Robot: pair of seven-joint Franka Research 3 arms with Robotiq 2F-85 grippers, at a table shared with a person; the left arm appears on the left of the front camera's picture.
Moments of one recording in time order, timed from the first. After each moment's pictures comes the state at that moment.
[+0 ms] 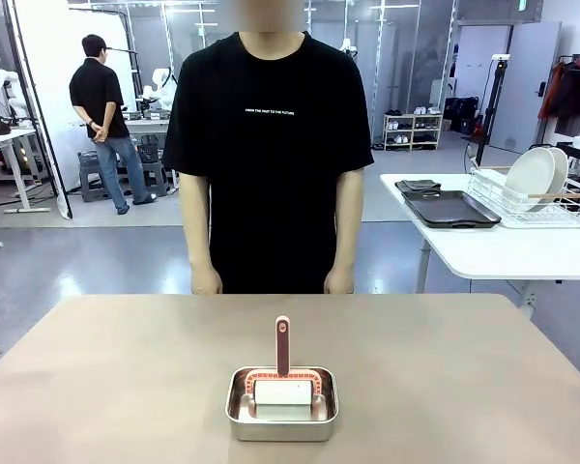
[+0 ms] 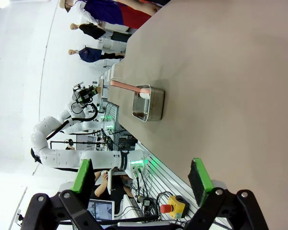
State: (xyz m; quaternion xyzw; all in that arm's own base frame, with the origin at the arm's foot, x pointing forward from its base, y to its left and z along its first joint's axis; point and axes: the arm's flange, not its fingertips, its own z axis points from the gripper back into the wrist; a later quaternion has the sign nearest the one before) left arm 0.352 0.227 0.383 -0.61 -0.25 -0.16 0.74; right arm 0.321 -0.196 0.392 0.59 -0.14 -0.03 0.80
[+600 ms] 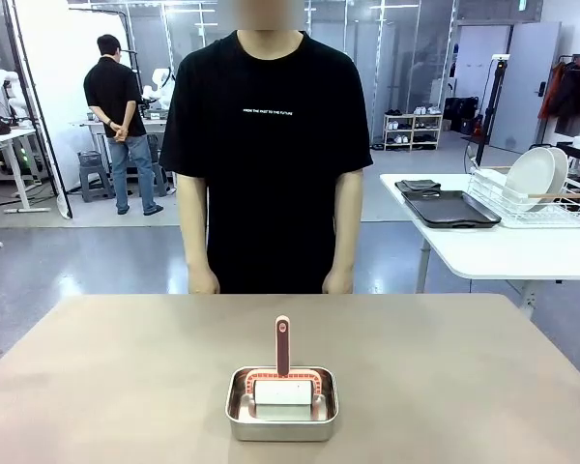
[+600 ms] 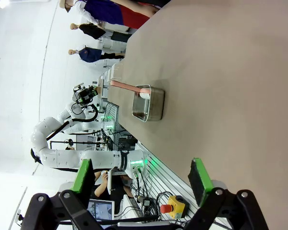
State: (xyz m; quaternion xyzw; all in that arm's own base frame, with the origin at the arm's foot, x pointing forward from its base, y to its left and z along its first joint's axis) left arm 0.346 0.228 0.381 -0.61 -0.25 -0.15 0.73; right arm 0.321 -0.196 0.392 0.59 -0.14 -0.03 0.80
